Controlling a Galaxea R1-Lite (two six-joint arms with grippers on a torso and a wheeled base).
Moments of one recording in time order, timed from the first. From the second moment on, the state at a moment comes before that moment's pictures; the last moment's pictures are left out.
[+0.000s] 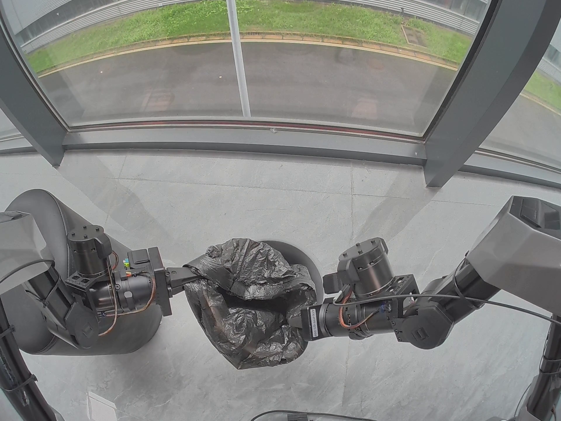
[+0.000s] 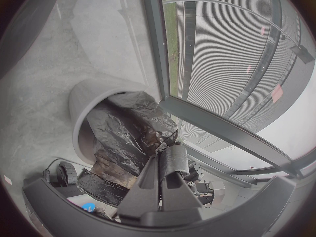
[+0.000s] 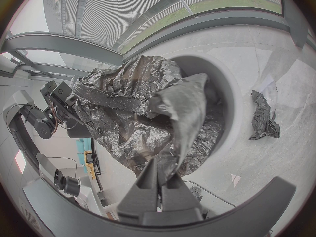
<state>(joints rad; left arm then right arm) -0.14 2.00 -0.49 -1.26 -0.92 -1.26 0.71 2.15 -0.92 -0.54 0.25 0.47</state>
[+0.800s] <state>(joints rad) -0.24 2.09 -0.49 -1.33 -0.91 -1.22 0.57 2.16 -0.72 -0.76 0.23 0.39</state>
